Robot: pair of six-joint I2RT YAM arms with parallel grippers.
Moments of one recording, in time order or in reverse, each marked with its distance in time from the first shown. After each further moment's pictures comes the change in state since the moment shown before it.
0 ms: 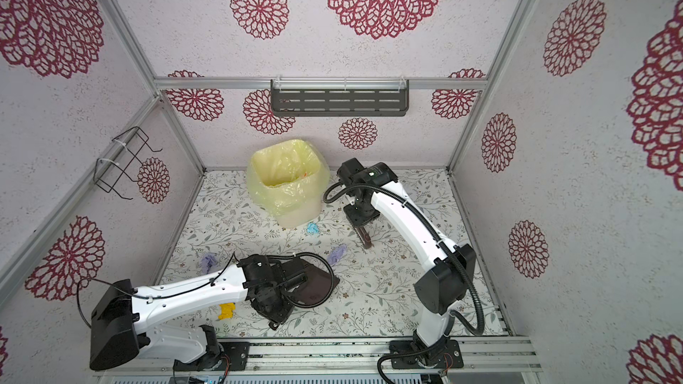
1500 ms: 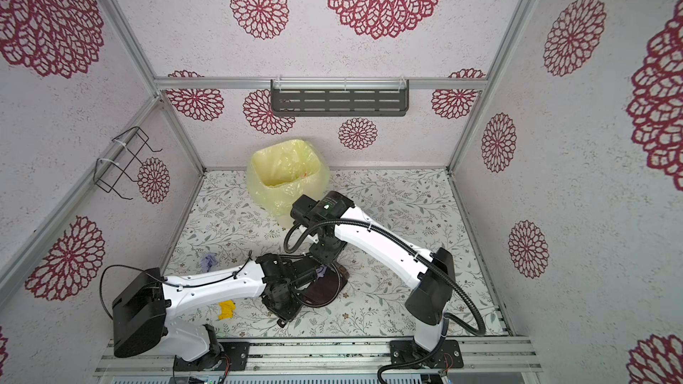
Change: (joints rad) left arm 0.028 0.127 -0.003 0.093 0.017 0.090; right arm 0.367 0.002 -0.043 -0.072 -0.092 -0.027
